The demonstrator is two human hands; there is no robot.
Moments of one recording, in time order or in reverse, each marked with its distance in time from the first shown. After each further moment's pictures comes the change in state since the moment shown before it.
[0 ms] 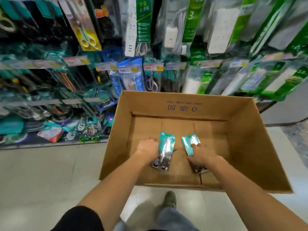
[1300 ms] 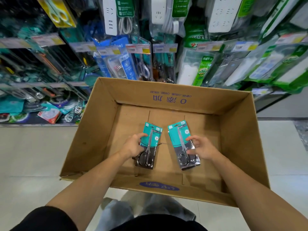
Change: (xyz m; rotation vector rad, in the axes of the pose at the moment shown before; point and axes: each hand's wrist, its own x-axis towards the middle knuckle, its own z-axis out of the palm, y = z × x) left_hand 0.038 0.025 0.033 -0.857 -0.018 -0.256; right_hand 0.052 0.107 0.013 1.156 -0.167 -0.213
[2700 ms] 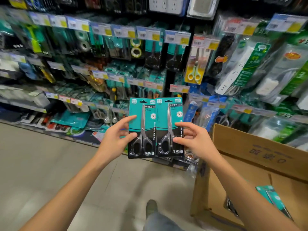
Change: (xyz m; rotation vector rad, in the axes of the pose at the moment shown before) left_hand -0.183 -0.285 -0.371 -0.589 0.636 0.468; right_hand -0.013 -0.334 0.423 -0.124 -0.033 -0.637
